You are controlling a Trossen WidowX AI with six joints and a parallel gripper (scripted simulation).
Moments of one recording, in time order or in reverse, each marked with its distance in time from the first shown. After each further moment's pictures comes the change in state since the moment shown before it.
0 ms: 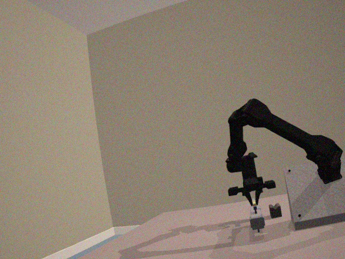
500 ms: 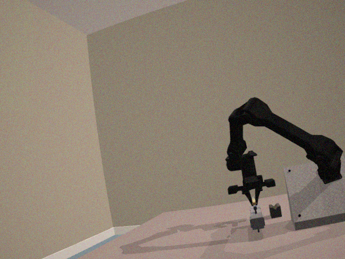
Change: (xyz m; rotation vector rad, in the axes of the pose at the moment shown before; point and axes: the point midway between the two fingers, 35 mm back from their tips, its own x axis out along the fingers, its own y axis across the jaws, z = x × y) arm -0.007 0.000 0.002 0.000 0.000 0.000
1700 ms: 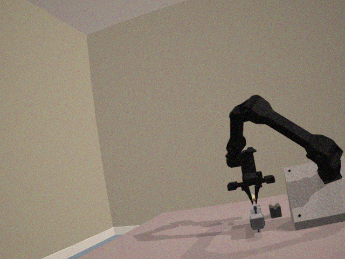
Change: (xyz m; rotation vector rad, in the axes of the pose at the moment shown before) arm -0.015 0.001 0.002 0.001 0.000 0.001
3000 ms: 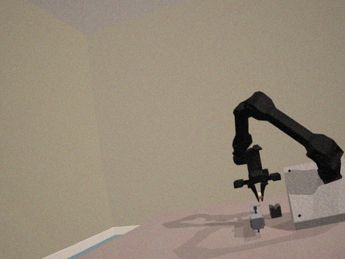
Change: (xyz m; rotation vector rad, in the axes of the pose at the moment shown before) arm -0.005 0.026 -0.007 -0.002 0.004 0.000
